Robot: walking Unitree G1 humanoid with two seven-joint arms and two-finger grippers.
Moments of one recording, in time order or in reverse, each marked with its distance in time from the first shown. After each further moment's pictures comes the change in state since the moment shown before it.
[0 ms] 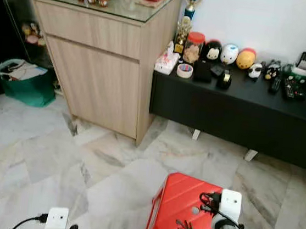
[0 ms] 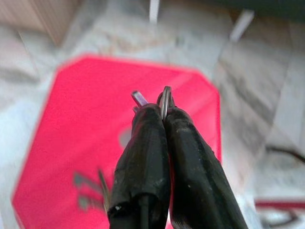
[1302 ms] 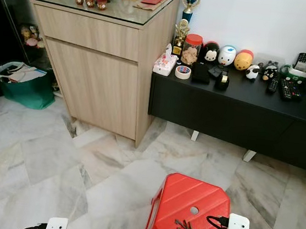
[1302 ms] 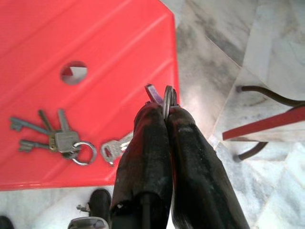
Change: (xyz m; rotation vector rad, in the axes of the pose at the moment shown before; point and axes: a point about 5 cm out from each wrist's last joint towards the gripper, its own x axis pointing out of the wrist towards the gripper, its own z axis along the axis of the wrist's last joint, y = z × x) left arm -0.004 0.006 -0.015 0.023 0.074 -0.005; right arm -0.011 -0.026 -0.032 0.066 0.151 -0.155
